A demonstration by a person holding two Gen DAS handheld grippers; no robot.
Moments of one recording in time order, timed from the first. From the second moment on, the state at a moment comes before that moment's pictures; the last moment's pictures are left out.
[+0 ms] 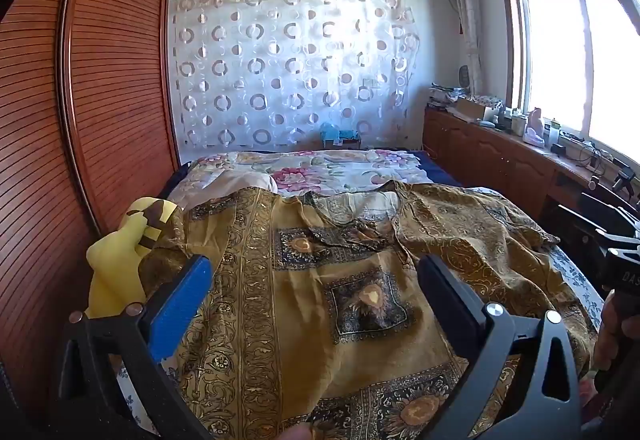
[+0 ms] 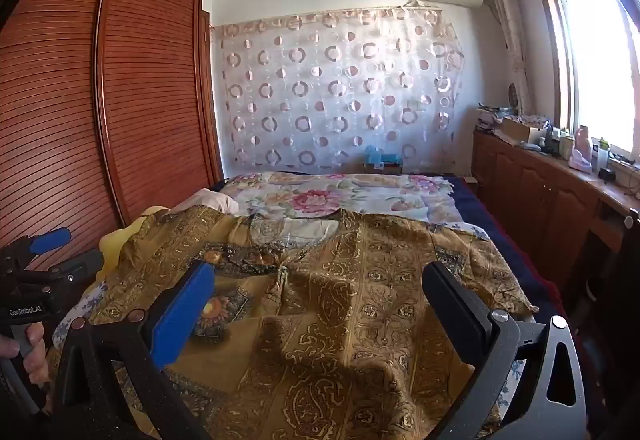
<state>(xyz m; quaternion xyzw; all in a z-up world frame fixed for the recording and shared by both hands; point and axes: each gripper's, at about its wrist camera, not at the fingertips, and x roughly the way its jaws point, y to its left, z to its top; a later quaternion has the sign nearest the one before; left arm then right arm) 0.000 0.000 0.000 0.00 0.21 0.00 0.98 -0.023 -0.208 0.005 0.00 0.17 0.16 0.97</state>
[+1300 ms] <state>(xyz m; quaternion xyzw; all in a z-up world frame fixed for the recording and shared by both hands) -0.013 -0.005 0.017 0.00 0.20 0.00 0.98 -0.025 -0.209 0.004 0.00 0.17 0.16 0.97</state>
